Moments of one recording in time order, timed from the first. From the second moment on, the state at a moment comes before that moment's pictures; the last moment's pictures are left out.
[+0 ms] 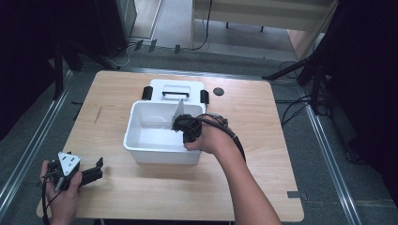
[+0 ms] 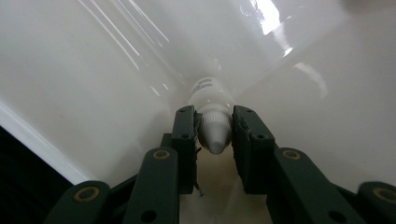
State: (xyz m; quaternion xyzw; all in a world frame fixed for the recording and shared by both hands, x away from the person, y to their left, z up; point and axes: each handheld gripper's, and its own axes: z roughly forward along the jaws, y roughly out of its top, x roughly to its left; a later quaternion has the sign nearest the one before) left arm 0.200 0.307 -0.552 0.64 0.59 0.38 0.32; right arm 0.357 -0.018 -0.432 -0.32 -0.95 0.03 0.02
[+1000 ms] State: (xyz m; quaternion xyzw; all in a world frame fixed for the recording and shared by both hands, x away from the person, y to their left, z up) left arm 0.200 0.308 -0.552 0.64 0.59 0.38 0.32; right arm 0.358 -0.016 -0.437 -0.31 -0.95 0.05 0.02
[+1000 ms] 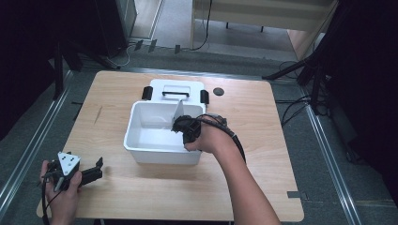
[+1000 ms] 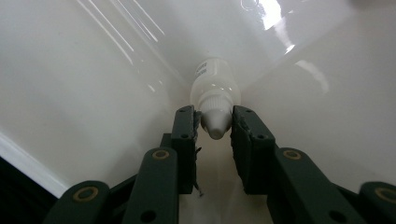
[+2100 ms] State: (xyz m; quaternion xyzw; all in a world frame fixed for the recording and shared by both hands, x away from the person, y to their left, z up) left arm 0.200 0.307 -0.552 0.64 0.59 0.38 0.32; right arm 0.357 -0.035 -0.374 -0.34 -0.94 -0.10 -0.04
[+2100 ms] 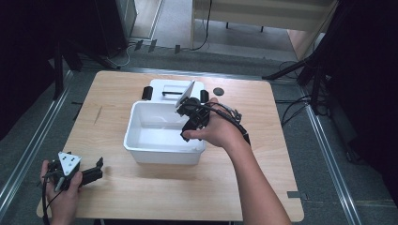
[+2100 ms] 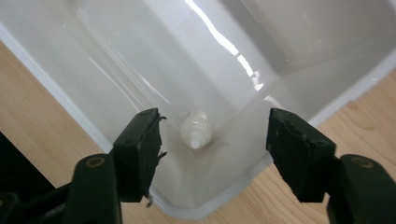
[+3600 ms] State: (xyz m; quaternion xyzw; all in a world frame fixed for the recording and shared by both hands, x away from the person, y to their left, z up) left arm 0.200 0.306 -0.552 0.64 0.58 0.39 0.32; right arm 0.345 -0.200 -0.387 -0.50 -0.83 -0.20 -0.17
